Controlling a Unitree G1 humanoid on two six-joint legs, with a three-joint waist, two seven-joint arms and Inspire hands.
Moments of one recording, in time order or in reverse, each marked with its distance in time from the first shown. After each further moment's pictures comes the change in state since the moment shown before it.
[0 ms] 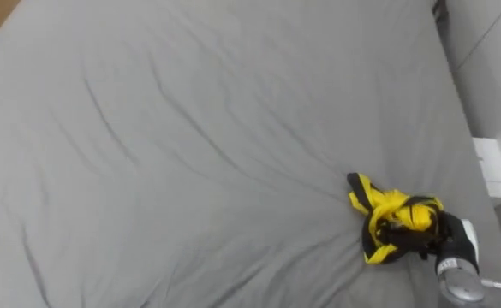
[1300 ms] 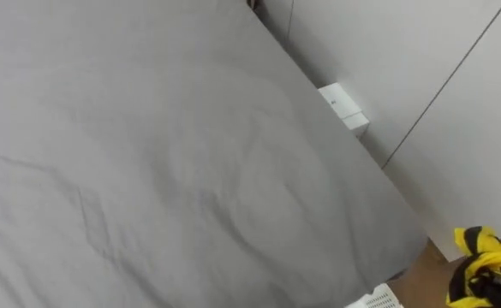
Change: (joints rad) left arm 0.136 -0.004 0.127 -0.043 0.124 0.259 0.051; right arm 0.305 0.028 -0.422 -0.178 0.064 0.065 -0.046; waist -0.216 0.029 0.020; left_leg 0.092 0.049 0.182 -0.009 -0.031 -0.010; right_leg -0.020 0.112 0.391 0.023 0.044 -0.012
